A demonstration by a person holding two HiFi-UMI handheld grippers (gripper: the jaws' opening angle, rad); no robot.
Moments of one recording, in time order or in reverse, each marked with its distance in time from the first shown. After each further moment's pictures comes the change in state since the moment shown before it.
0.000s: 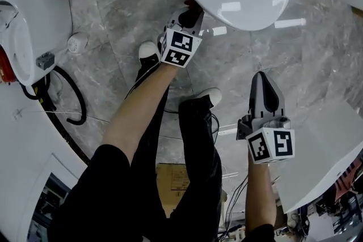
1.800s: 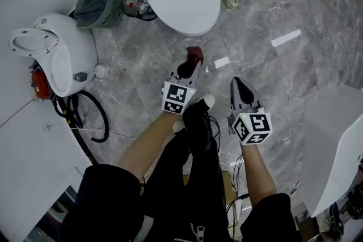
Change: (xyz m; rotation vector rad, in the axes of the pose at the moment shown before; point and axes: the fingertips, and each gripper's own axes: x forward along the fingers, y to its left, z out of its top) left arm -0.212 -0.229 0.201 0.091 -0.105 -0.113; right arm -0.217 -0.018 0.078 0.056 -0.117 0.038
